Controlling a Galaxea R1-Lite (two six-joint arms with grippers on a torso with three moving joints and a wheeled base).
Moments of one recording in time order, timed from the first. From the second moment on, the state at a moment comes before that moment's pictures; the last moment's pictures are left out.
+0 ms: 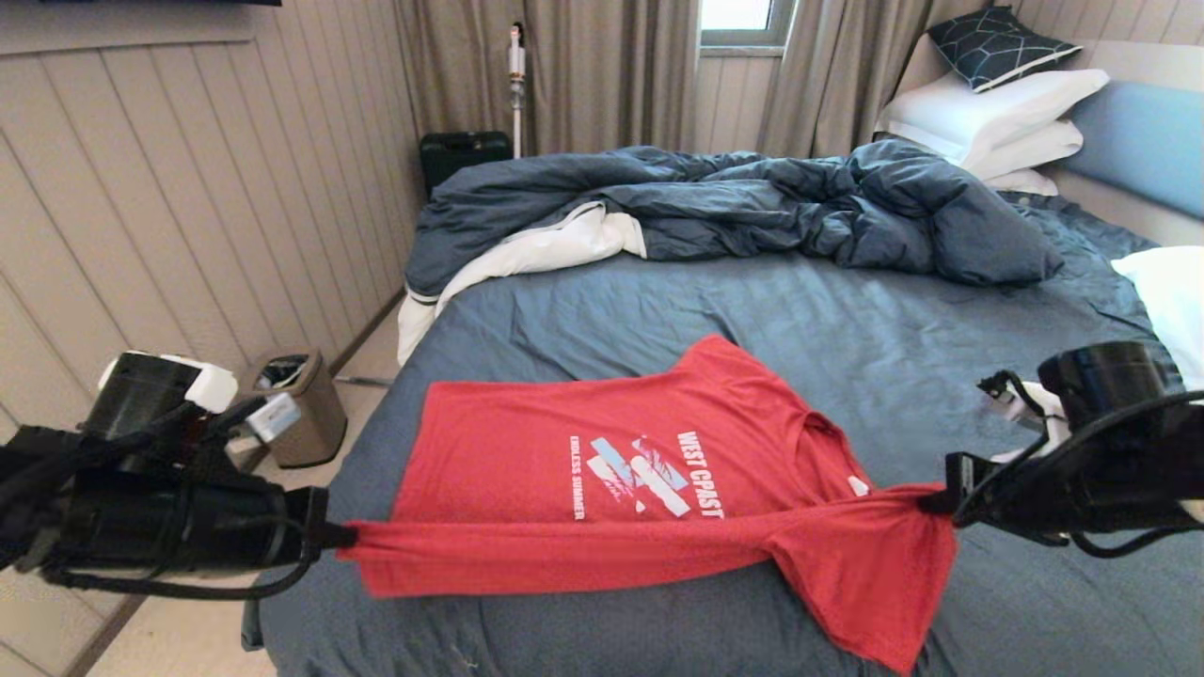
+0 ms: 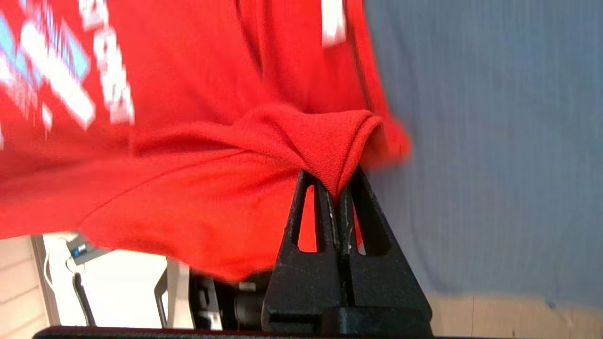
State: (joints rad) left arm -0.19 1.57 -0.74 0.07 -0.28 -0.27; right arm -0.12 1.70 -0.84 0.04 0.25 0.23
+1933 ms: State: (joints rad) left arm -0.15 1.64 -0.76 -0.04 -0.28 -0.28; right arm -0.09 1.73 -0.95 0.07 0.24 0.22
